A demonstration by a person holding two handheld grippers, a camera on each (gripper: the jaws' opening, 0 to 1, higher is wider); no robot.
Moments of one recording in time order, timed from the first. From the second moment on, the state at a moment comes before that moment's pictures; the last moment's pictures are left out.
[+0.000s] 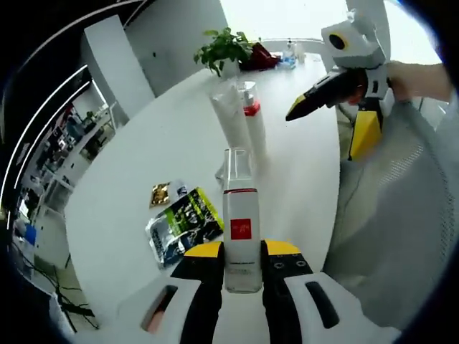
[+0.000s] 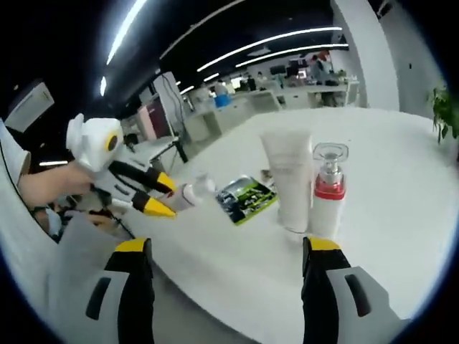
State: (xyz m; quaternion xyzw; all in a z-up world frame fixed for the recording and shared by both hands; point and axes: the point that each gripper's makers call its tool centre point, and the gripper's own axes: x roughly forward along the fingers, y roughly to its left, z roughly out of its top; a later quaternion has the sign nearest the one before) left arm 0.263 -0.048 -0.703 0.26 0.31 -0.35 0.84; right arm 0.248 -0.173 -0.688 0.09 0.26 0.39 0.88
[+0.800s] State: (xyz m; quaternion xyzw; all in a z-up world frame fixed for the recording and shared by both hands) left arm 0.231 -0.051 -0.648 0.19 0.26 -0.28 0.91; right arm 0.241 -0.093 -0.642 0.32 0.23 0.41 0.82
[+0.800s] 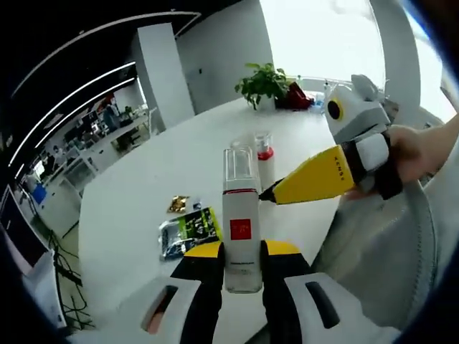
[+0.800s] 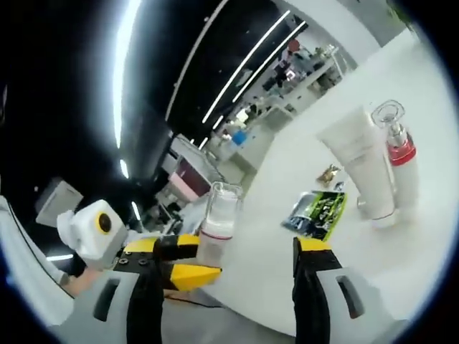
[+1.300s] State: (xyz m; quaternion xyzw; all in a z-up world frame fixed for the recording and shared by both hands) left arm 0.230 -0.062 -0.636 0.17 0.22 -0.25 0.93; right arm 0.239 -0.076 -0.629 0.32 0.21 0.43 0.82
